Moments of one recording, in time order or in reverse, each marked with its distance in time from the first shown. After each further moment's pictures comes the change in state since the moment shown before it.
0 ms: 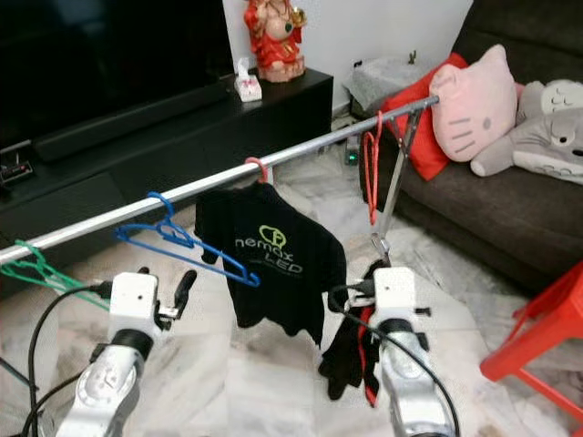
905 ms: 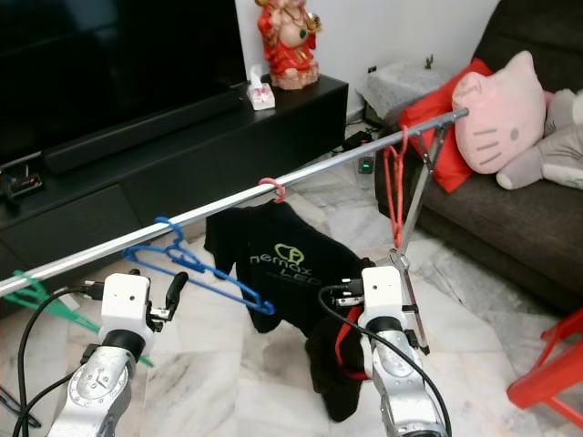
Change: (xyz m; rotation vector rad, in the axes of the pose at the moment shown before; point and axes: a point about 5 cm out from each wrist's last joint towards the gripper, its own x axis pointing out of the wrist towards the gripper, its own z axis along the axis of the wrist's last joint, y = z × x) left arm -0.001 -0.008 -0.004 -0.012 0.031 -0.030; right arm -0.002 -0.004 -0.004 -0.010 0.010 -0.003
